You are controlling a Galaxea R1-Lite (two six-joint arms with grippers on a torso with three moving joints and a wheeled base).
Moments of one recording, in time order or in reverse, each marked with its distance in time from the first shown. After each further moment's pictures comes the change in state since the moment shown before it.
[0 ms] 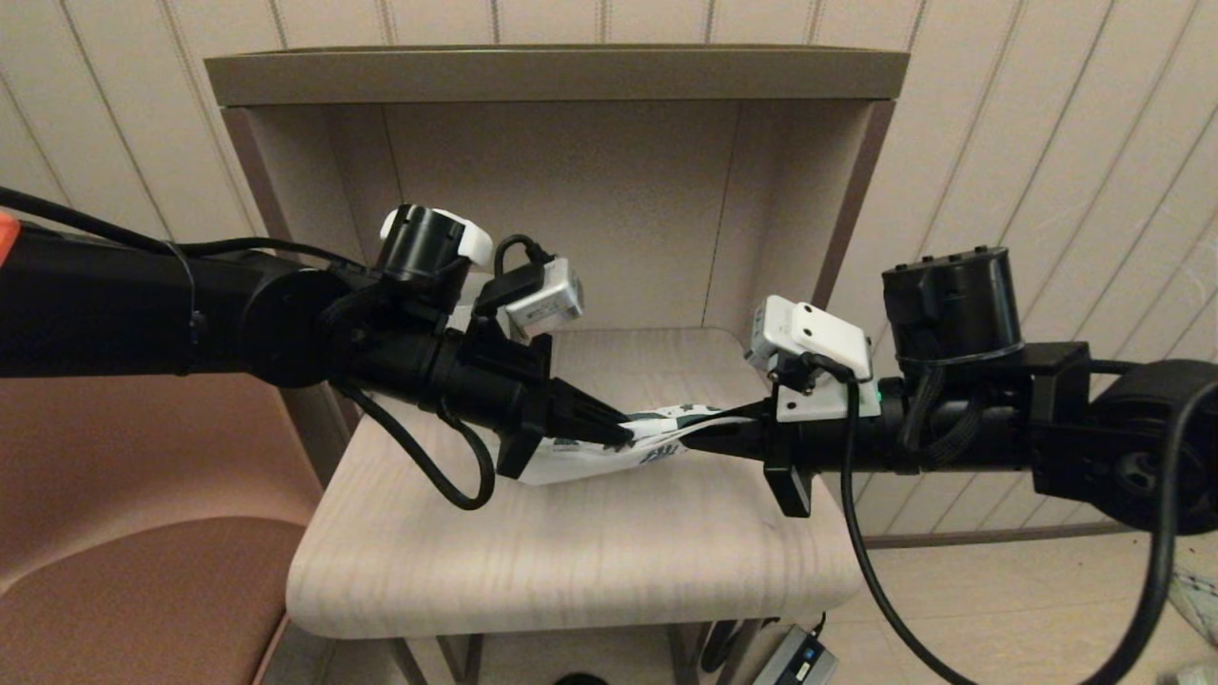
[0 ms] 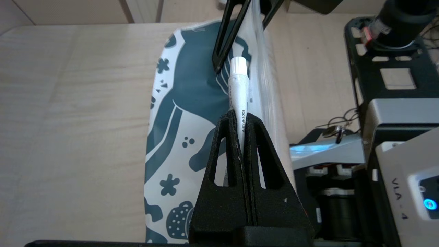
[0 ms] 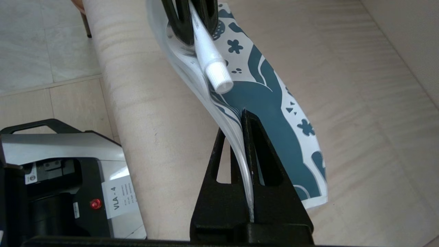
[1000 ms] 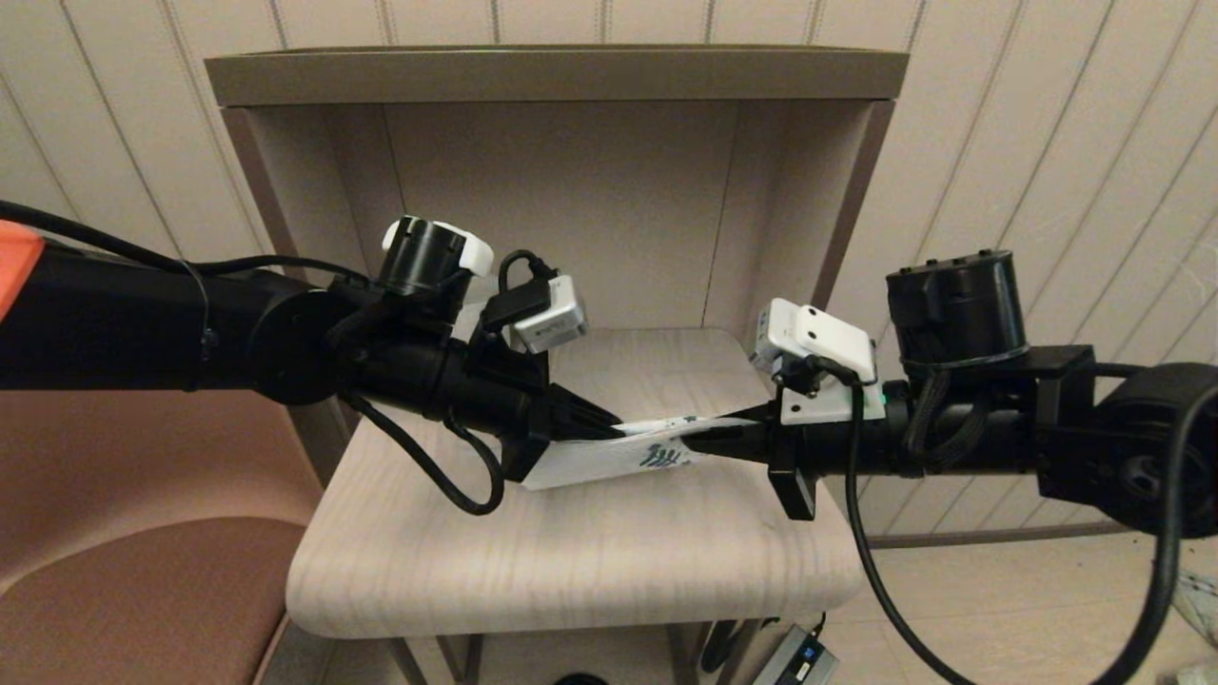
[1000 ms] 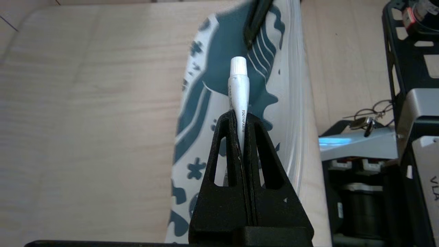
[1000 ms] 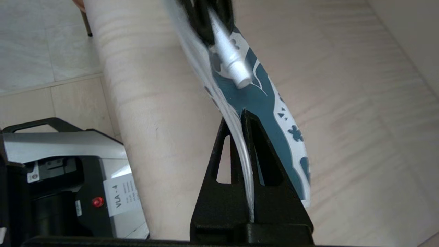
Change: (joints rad) left arm 0.000 0.001 0.045 -0.074 0.093 0.006; right arm -0.007 -0.005 0.015 0.000 0.002 0.001
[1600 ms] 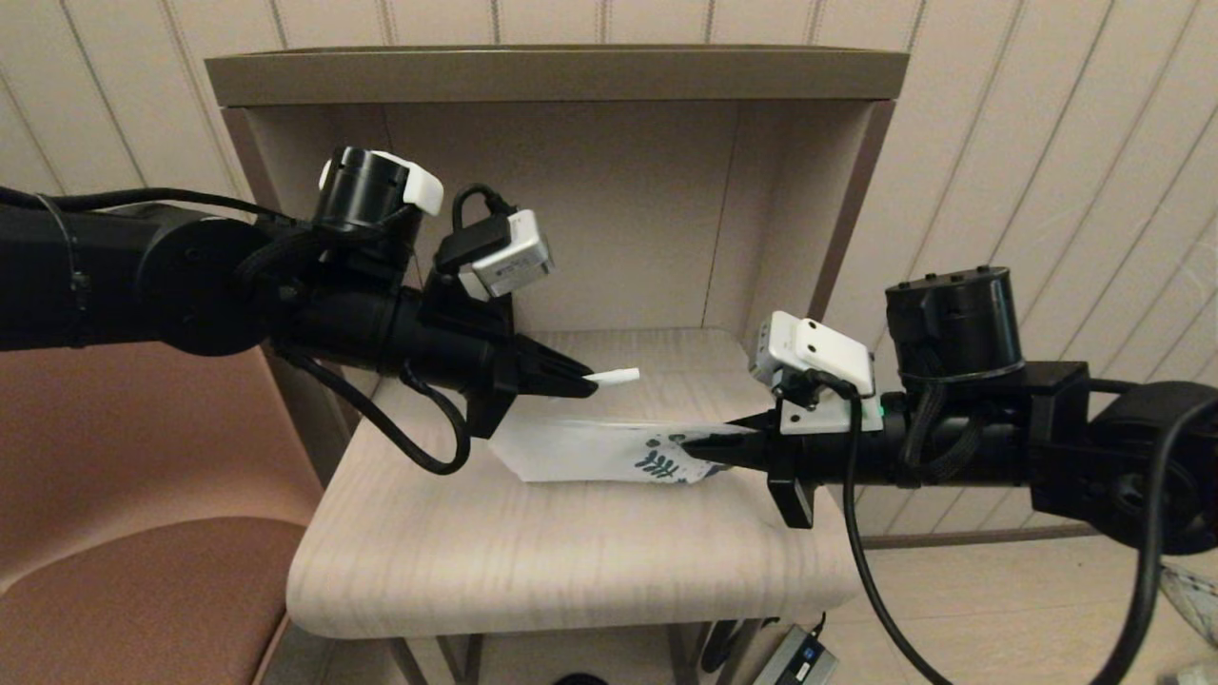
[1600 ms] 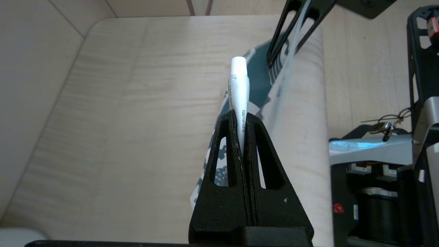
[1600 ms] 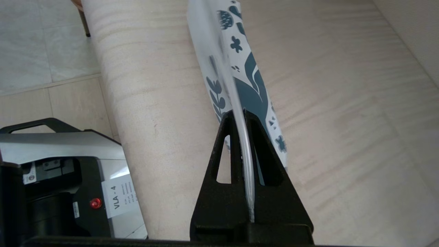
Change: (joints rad) left arm 0.042 -0.086 -0.069 0.100 0.059 0.000; right arm -0.005 0.008 0.044 -0.061 0.002 0.002
